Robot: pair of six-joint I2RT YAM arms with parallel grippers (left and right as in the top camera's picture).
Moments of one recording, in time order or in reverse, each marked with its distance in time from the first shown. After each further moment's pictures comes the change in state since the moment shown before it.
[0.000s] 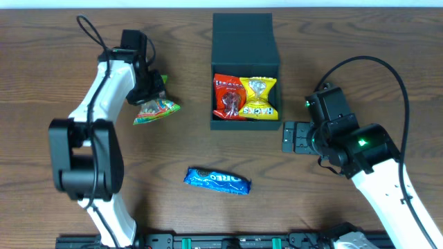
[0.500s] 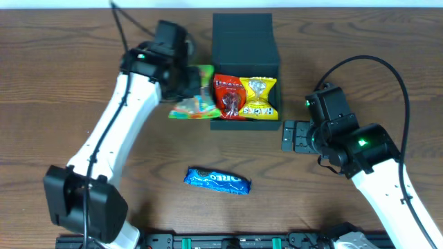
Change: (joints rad) left arm -0.289 -0.206 0.104 -0.112 0.063 0.063; right arm 0.000 0.000 0.000 0.008 0.000 0.000
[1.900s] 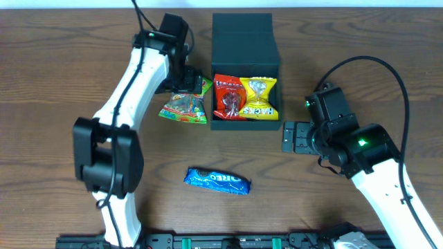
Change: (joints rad) left arm 0.081 0.313 0.158 -0.130 -0.115 0.132; right arm 0.000 0.000 0.000 -0.012 0.000 0.000
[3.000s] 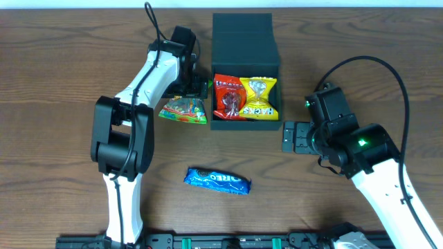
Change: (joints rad) left arm -0.007 0.156 -0.034 0.161 0.029 0.003; right arm 0.000 0.000 0.000 0.000 0.000 0.000
